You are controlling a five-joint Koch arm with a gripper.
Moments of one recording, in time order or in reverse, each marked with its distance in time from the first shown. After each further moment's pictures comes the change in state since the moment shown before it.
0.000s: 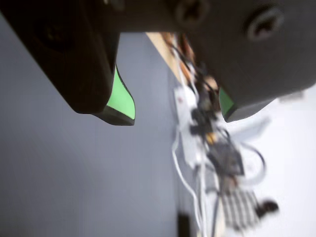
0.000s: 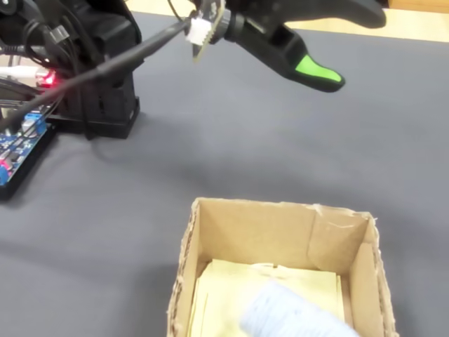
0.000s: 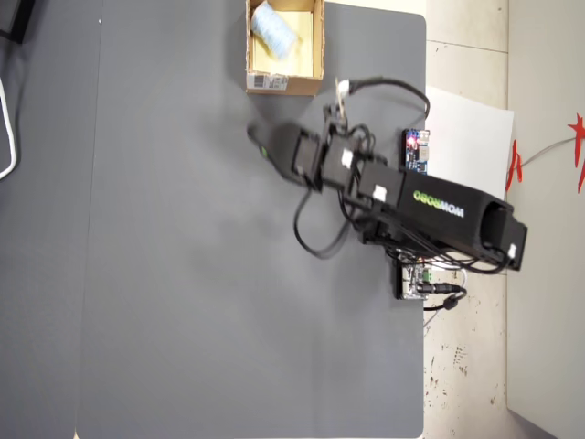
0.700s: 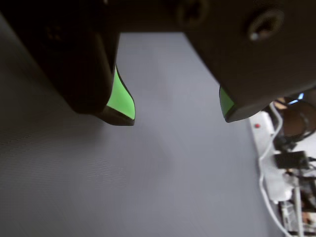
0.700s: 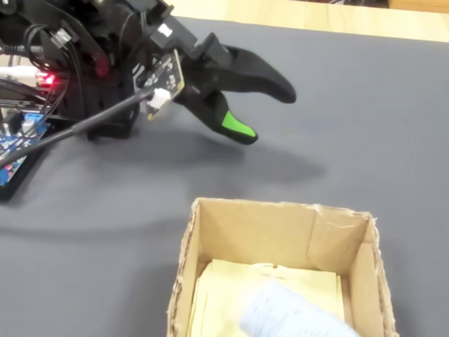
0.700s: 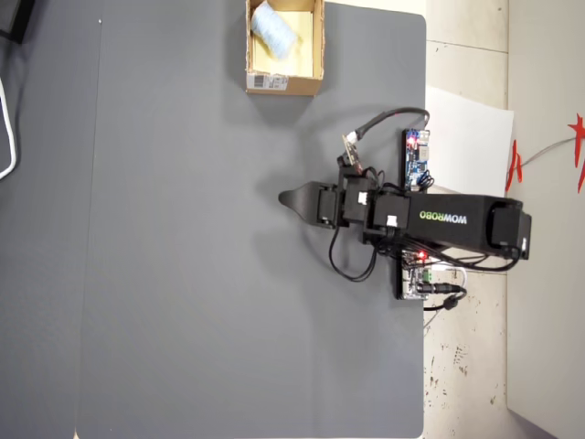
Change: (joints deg) arm -5.2 6.9 32.3 -11.0 2.5
